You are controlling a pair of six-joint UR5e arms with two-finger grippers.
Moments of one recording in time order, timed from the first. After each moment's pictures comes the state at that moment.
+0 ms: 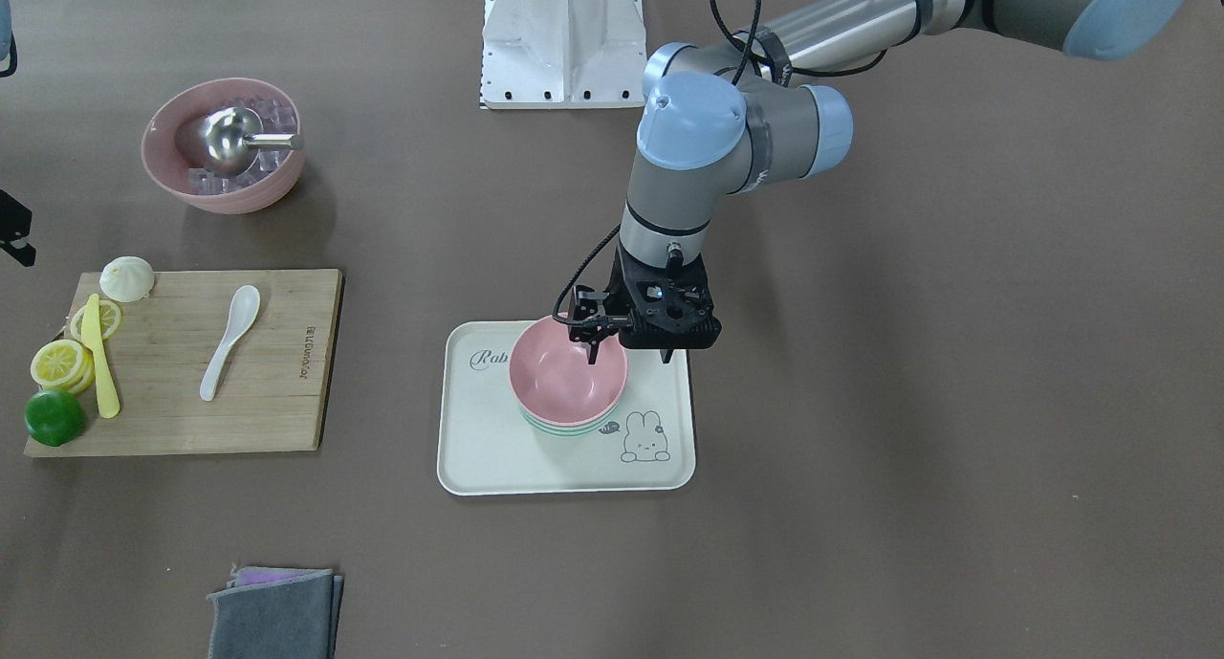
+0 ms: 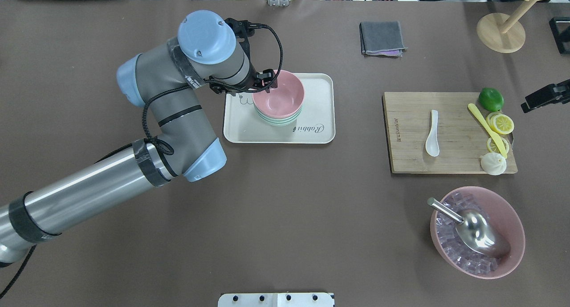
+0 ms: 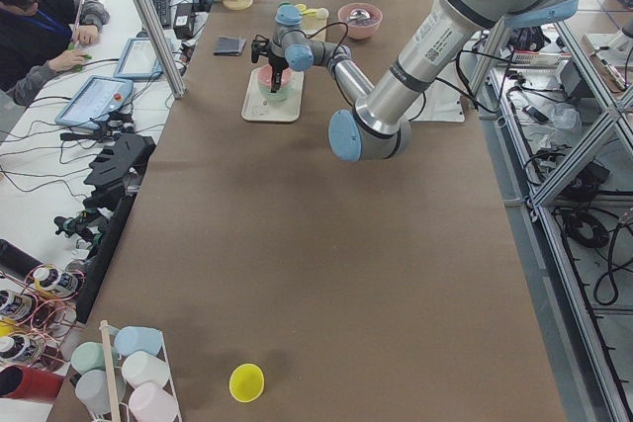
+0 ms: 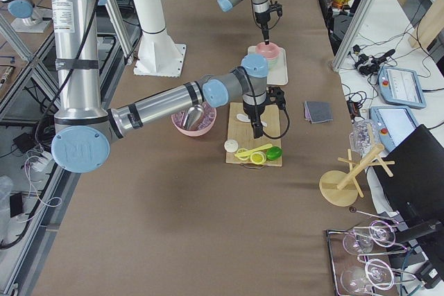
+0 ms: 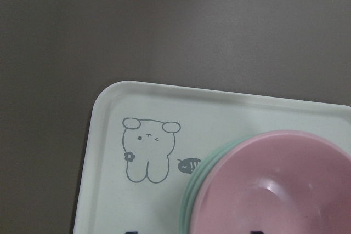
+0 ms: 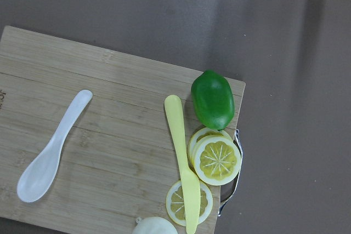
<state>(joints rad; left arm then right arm) -0.69 -2.39 -1.45 -1.81 -1.85 -1.17 1.21 -1.56 1.93 -1.51 2.22 0.33</state>
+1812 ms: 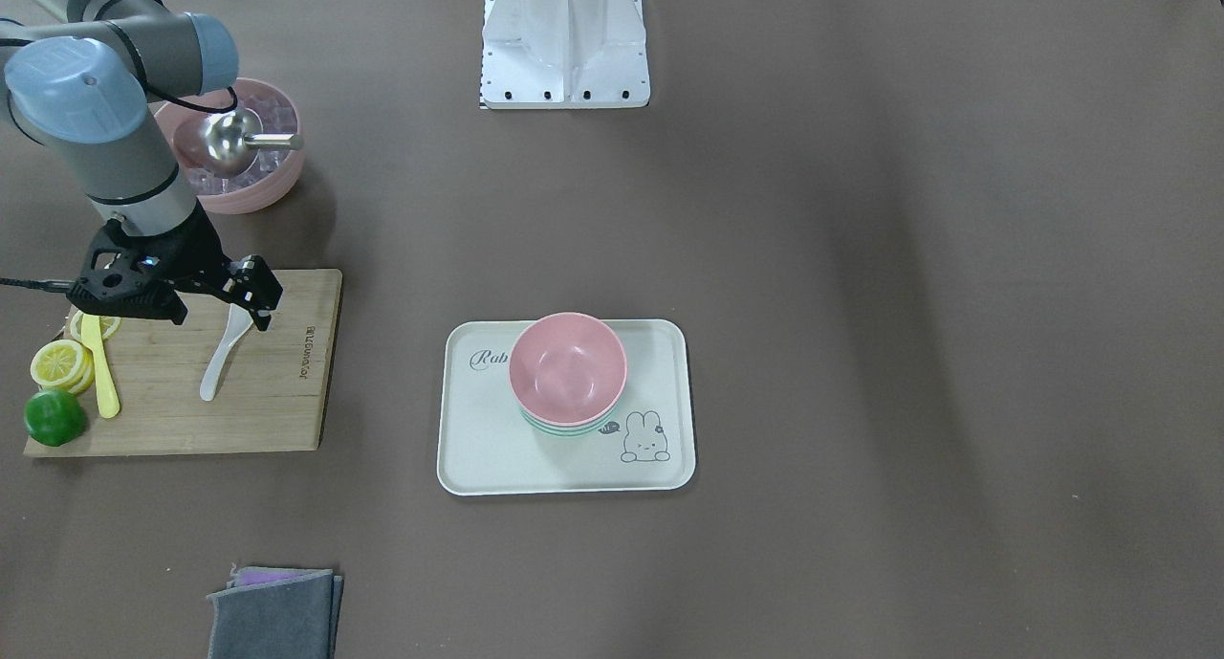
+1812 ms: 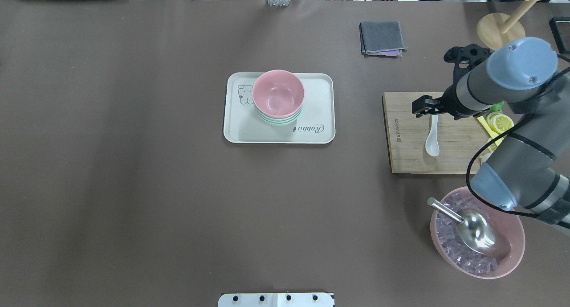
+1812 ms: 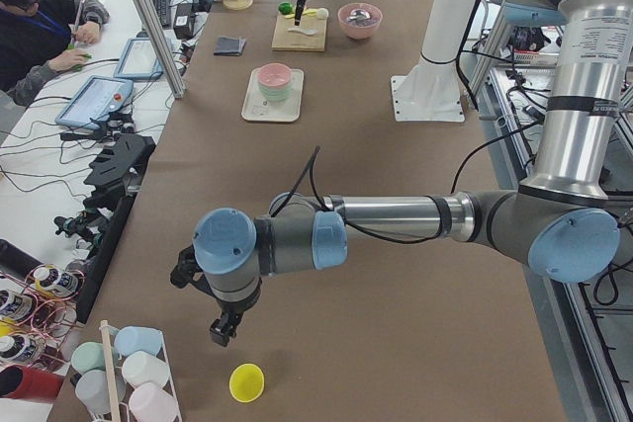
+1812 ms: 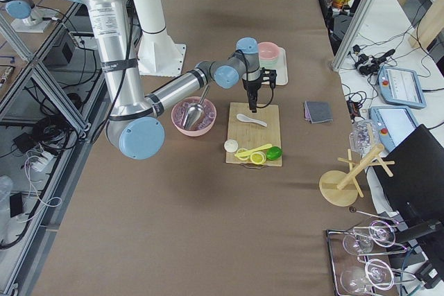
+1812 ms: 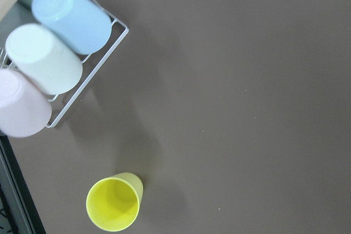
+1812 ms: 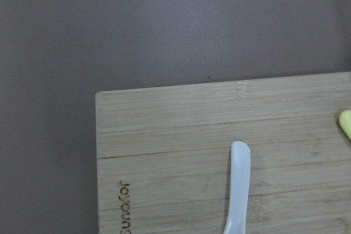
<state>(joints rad) -1.83 -1.68 -1.44 -1.50 -2.36 0.61 0.81 -1.32 1.81 -1.39 1.88 1.06</state>
